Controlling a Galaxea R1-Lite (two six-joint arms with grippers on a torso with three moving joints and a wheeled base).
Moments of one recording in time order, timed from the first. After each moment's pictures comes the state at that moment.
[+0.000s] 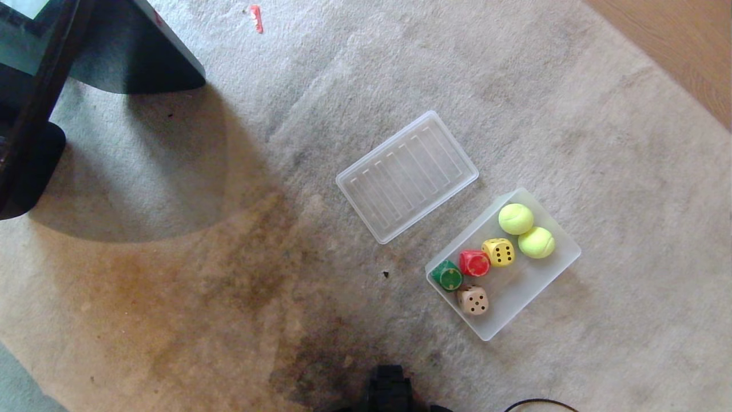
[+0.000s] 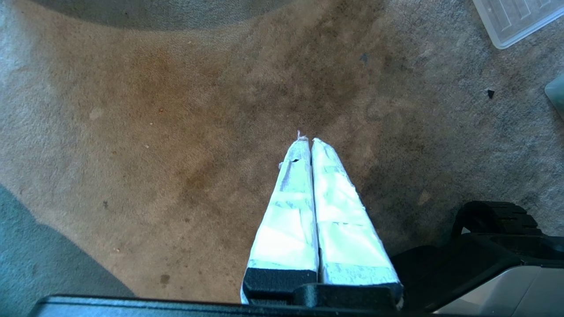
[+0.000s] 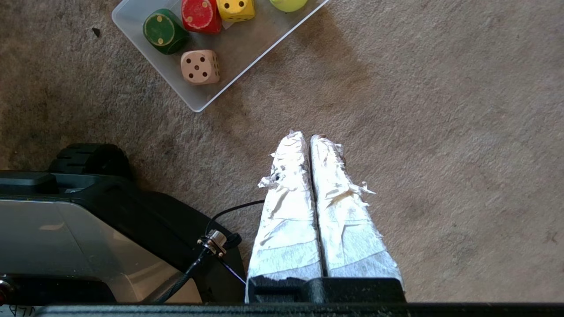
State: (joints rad) left arm 0.00 0.00 0.00 0.01 0.01 -0.01; right arm 0.01 0.00 -0.09 0.23 0.02 -0.06
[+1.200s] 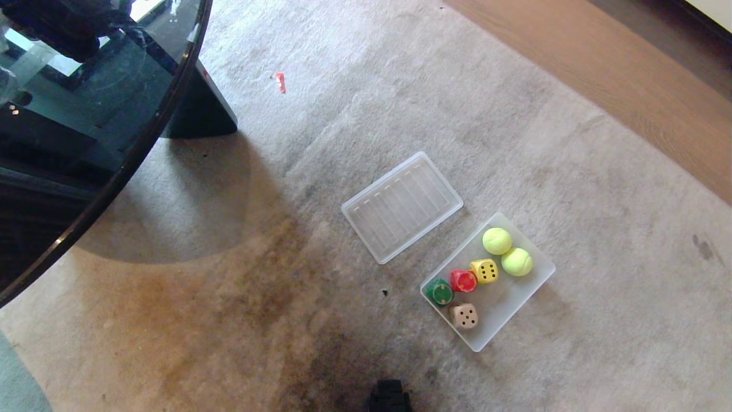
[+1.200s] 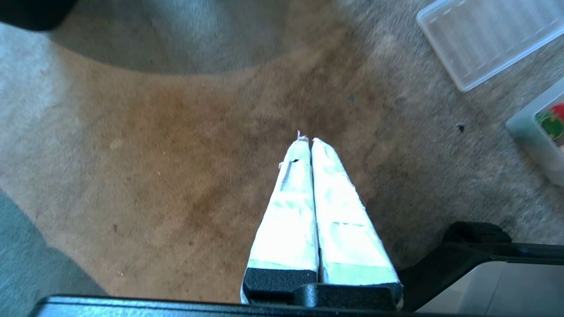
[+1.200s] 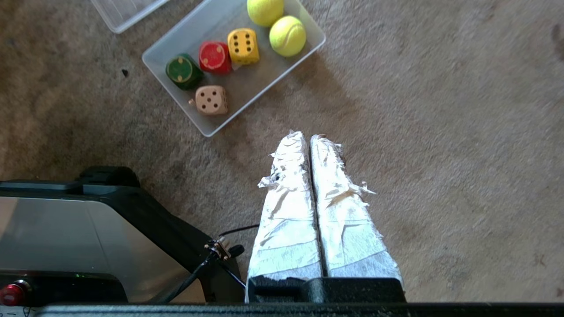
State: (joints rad) left arm 0.00 0.00 0.00 0.01 0.01 -0.01; right arm 0.01 0.00 -0.09 0.23 0.01 -0.06
